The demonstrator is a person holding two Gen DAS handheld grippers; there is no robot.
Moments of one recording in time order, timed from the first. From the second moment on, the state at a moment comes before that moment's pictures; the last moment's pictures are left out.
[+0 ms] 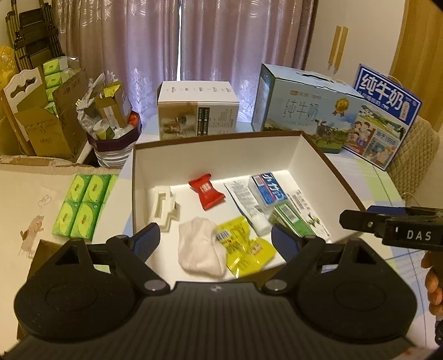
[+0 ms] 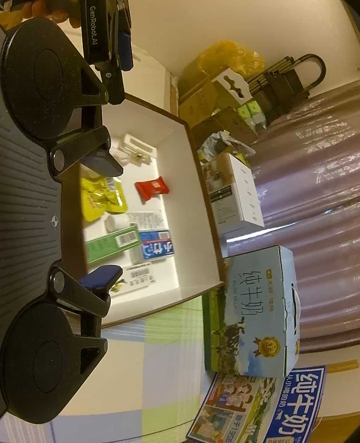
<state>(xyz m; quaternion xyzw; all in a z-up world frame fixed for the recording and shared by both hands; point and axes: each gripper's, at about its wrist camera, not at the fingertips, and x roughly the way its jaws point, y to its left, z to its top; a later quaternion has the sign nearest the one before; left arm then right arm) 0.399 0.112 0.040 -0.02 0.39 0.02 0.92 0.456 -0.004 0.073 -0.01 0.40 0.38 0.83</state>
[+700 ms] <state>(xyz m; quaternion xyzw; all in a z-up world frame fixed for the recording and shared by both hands) 0.327 0.079 0.022 -0.04 0.42 0.02 0.91 0.404 -0.047 0.068 -0.05 0.41 0.38 0.83</state>
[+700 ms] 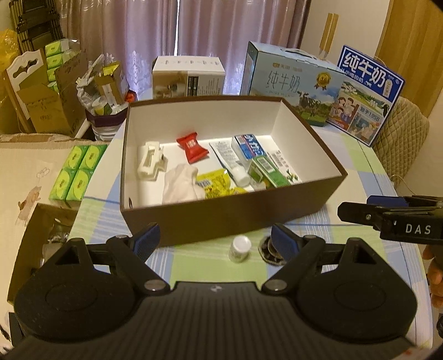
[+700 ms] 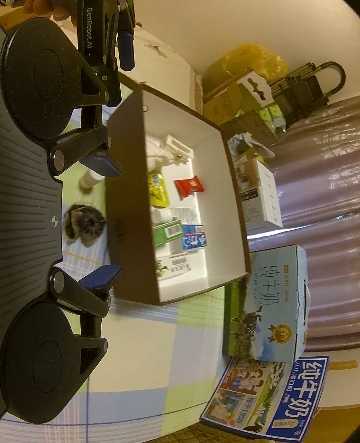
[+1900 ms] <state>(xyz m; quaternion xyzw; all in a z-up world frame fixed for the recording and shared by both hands) 0.304 0.047 -0.040 -0.03 0.49 0.02 0.87 0.368 -0.077 0.002 -0.08 0.48 0.38 0.79</state>
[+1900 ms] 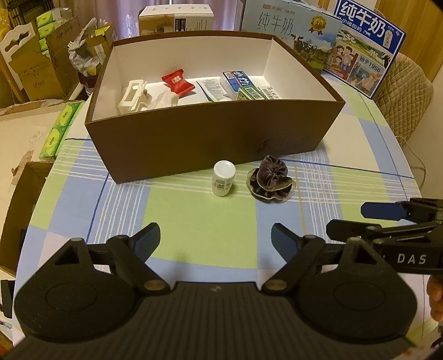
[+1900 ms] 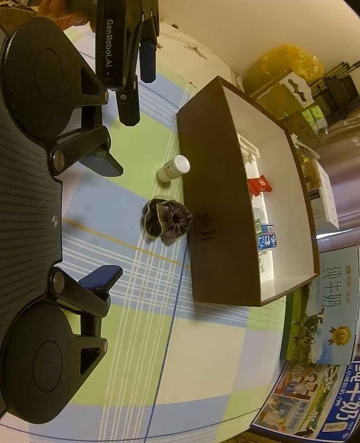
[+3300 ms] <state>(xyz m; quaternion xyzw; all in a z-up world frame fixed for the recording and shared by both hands) 0.351 0.081 -0.096 -0.02 0.52 0.04 0.86 0.396 0.008 -0.067 -0.21 0.39 0.43 0.79</state>
